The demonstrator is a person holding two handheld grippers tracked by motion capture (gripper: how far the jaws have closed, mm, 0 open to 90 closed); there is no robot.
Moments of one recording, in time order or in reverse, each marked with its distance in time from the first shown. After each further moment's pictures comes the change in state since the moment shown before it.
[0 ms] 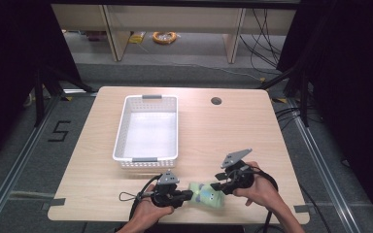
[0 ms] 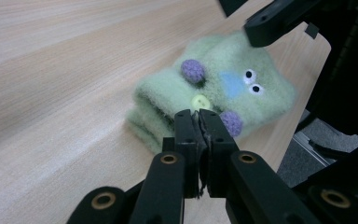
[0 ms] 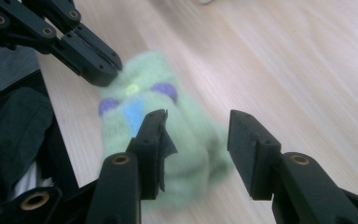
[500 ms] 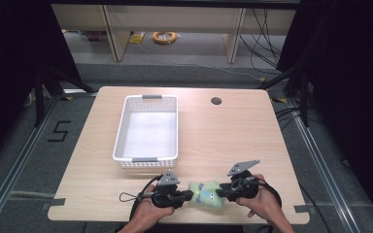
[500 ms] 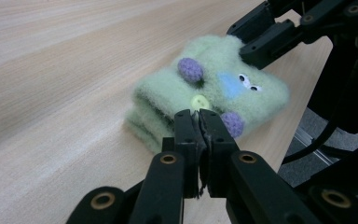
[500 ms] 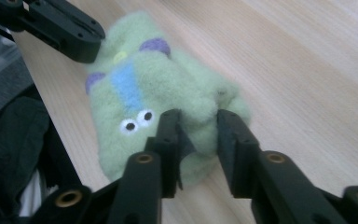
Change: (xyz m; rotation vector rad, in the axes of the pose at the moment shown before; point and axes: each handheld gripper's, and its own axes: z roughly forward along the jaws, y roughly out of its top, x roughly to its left) left arm -0.002 -0.001 0.000 0.001 0.010 0.014; right arm 0.006 -0.034 0.008 -0.016 -0.036 0.168
